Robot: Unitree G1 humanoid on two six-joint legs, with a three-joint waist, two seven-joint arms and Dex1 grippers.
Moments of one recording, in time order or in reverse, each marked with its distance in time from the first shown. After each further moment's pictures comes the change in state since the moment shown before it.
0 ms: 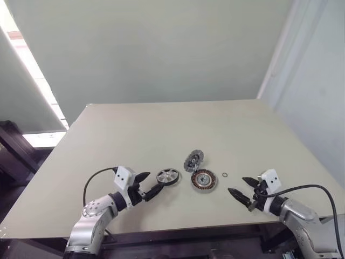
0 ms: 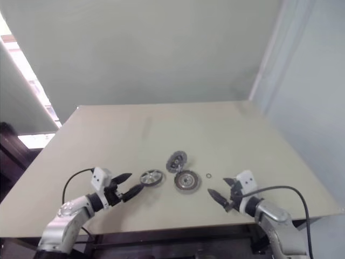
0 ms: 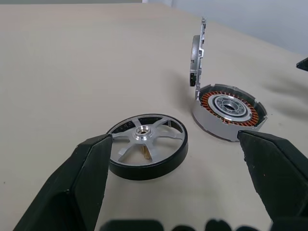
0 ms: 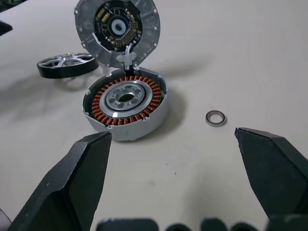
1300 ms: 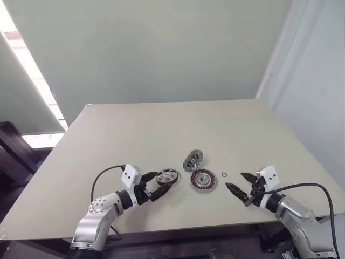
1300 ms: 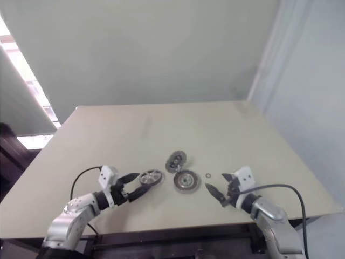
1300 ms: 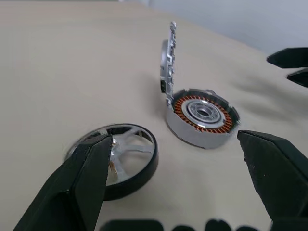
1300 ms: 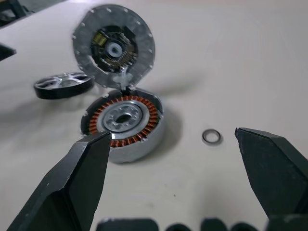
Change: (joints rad) left arm -0.036 -0.004 -0.058 -0.032 -0.012 0.083 -0.042; right arm -0.063 0.044 0.001 -0.030 0.001 0.083 -0.125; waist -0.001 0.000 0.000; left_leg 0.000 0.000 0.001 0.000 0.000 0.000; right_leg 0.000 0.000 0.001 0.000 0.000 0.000
